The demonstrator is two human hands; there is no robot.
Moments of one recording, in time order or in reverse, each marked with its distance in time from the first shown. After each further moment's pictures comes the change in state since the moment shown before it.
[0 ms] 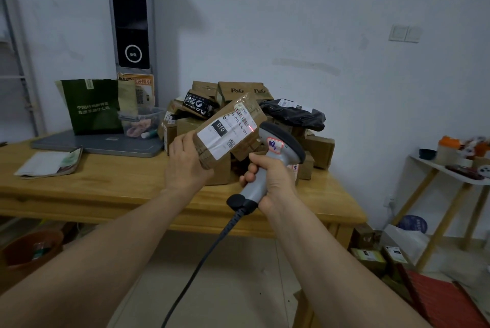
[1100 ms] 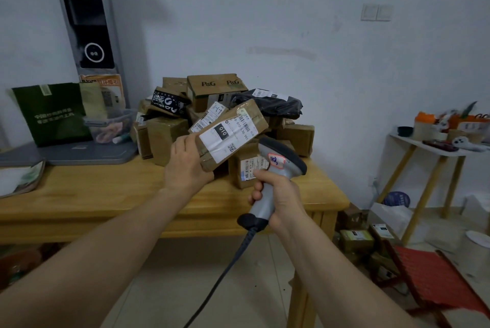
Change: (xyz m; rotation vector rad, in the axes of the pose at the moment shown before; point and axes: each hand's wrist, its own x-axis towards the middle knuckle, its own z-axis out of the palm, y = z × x) left_hand 0.009 0.034 0.051 0.043 -0.177 0.071; right_hand 0.024 -0.008 -0.077 -0.035 0.082 -0.047
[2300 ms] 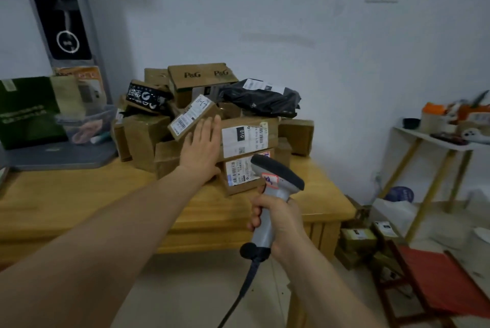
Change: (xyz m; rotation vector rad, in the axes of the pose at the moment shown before) left_hand 0.070 0.017 0.075 0.513 -0.272 0.191; right_hand 0.045 0.014 -0.033 -0.158 0.047 0.033
